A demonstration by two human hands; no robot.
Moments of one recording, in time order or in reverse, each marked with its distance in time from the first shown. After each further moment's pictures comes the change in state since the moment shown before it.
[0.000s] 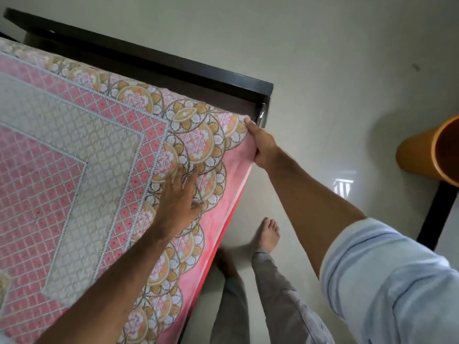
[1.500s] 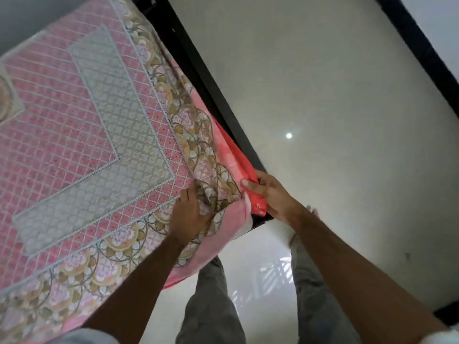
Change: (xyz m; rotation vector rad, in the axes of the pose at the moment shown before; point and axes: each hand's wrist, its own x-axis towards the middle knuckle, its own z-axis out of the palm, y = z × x) left_hand 0.112 0.049 -0.095 -0.567 0.303 -0.619; right_hand -0.004 -0.207 0.156 -0.833 -0.773 0.156
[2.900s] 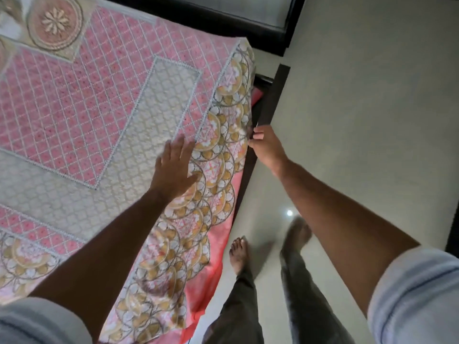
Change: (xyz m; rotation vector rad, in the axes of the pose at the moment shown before) left_hand 0.328 -0.006 -0.166 -0.118 0.305 -0.511; right_hand 0.495 -0.298 0.058 -1.056 -0.138 -0.026
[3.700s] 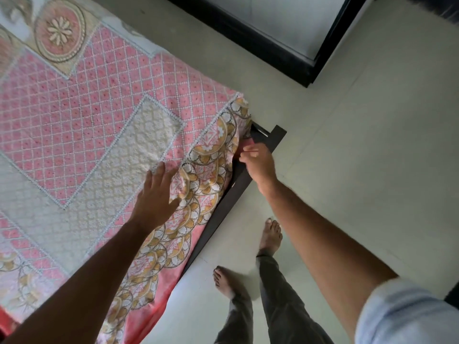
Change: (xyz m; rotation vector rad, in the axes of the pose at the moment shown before) left_hand 0.075 0.060 -0.032 -0.195 -0.111 -0.348; right_hand 0.155 -0.068 -0.059 -0.039 -0.177 0.002
